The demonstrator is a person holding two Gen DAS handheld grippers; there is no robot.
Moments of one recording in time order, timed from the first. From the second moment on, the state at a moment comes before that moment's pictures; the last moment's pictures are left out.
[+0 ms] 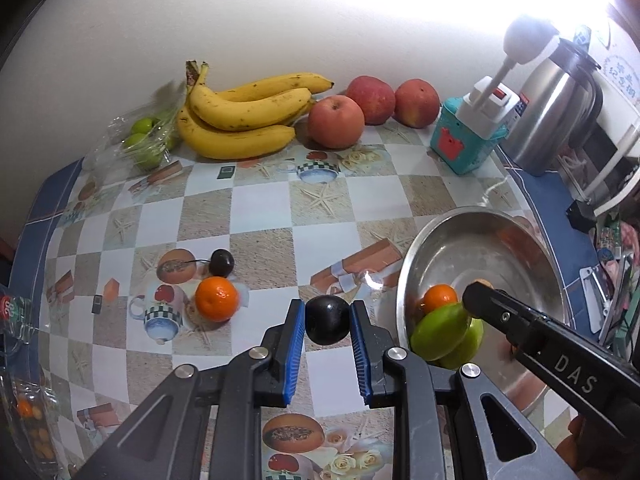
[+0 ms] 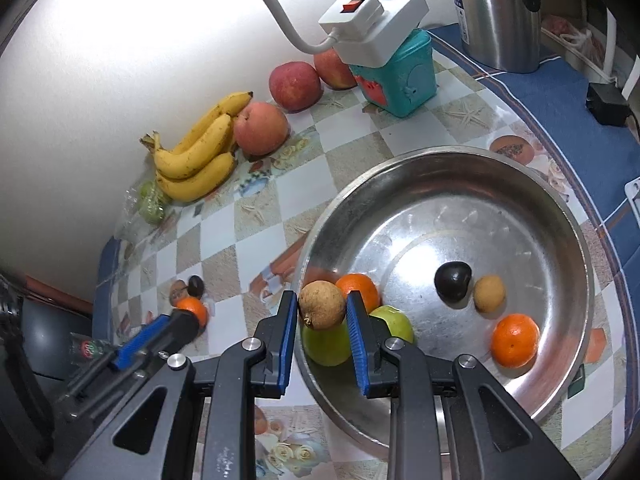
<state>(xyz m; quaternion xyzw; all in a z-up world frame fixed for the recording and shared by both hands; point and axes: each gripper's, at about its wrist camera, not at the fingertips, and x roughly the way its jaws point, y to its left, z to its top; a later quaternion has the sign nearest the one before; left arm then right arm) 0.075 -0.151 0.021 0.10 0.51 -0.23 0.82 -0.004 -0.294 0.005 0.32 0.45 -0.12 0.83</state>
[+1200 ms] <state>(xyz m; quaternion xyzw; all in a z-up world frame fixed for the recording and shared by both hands) -0.001 -0.244 -0.021 0.15 0.58 -0.35 0.72 -0.064 -0.385 -0.026 0.38 0.44 -0.28 0.77</state>
